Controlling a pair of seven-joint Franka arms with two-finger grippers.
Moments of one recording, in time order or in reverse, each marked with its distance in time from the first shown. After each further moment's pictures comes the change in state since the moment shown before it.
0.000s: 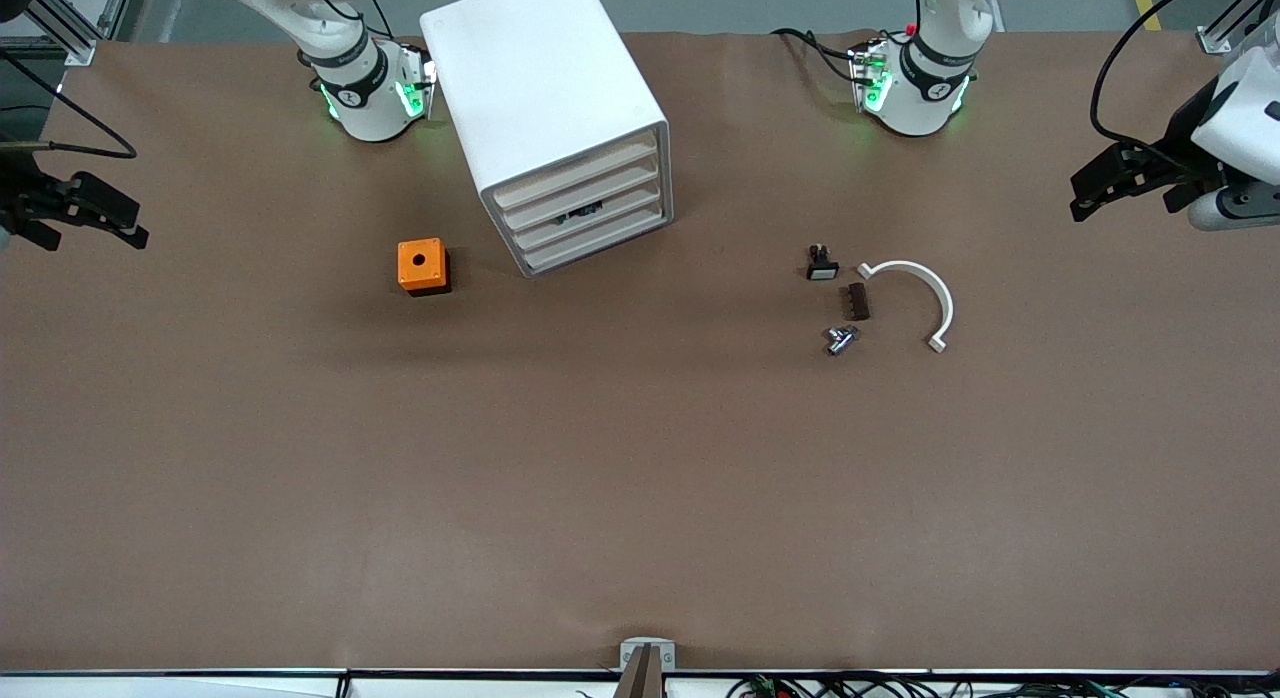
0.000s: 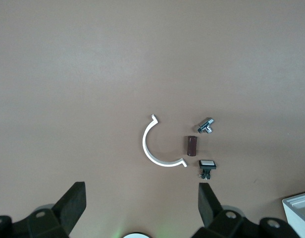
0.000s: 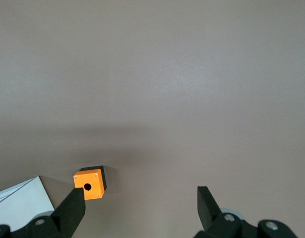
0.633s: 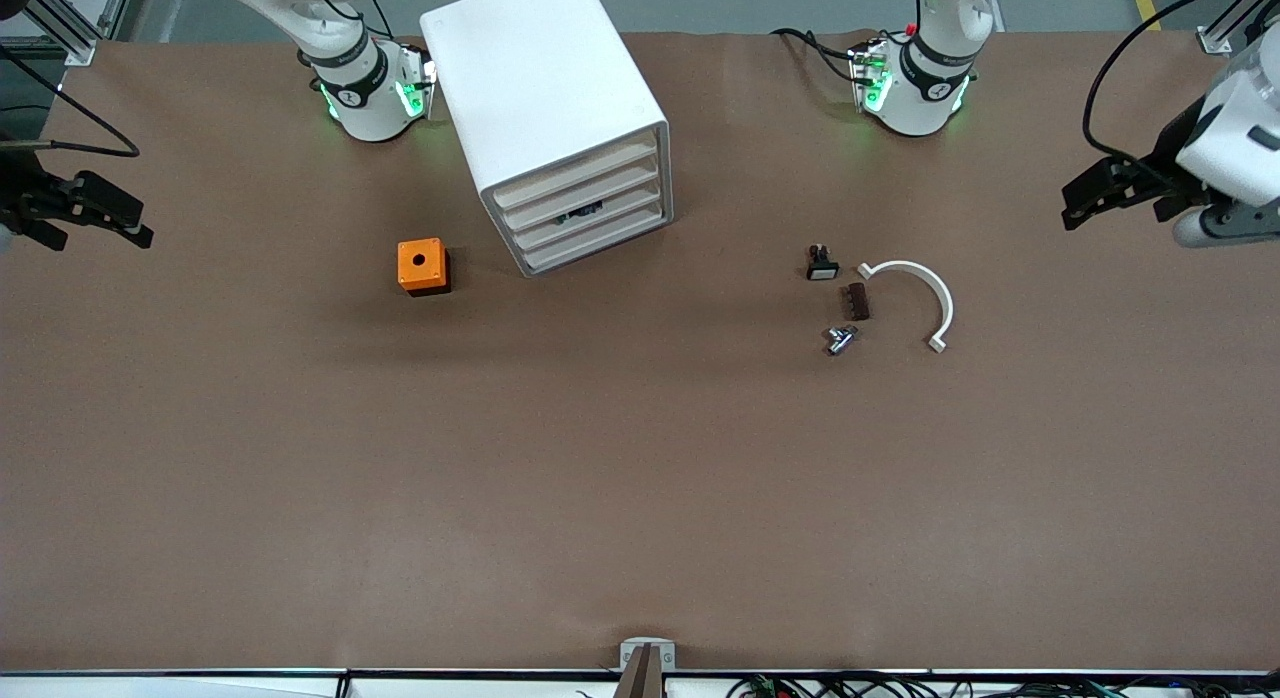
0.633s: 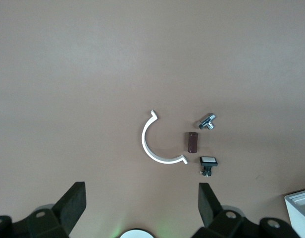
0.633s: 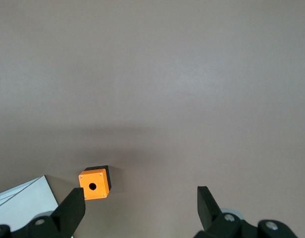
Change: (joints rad) left arm -0.005 0.065 -0.001 0.002 0.000 -0.005 0.000; right arm 0.000 -0.002 0.000 -0.001 0.020 -0.001 0.000
